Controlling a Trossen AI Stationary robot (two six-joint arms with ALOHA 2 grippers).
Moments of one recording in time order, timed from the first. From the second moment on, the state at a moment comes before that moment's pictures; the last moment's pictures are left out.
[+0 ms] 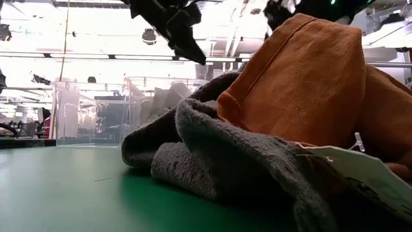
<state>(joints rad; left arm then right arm) 0.38 1.56 1.38 -0.44 0.18 0.30 -0.11 1.20 0.79 0.00 0.37 -0.06</state>
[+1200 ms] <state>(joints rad) 0.22 1.69 1.34 0.05 0.26 0.23 0.06 1.17 0.79 0.25 0.56 -0.24</state>
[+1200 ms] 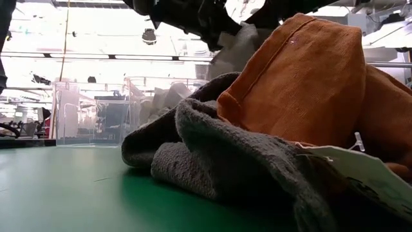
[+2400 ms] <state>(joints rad) 0.21 1.71 1.34 0.11 0.17 0.33 0.12 1.17 0.79 0.27 0.33 -0.26</state>
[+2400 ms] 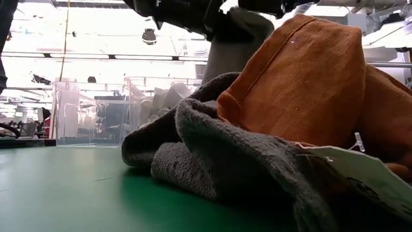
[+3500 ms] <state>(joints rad) 0.31 1.46 1.34 -0.06 -0.40 0.58 0.14 1.04 0.80 0.09 0.58 -0.16</state>
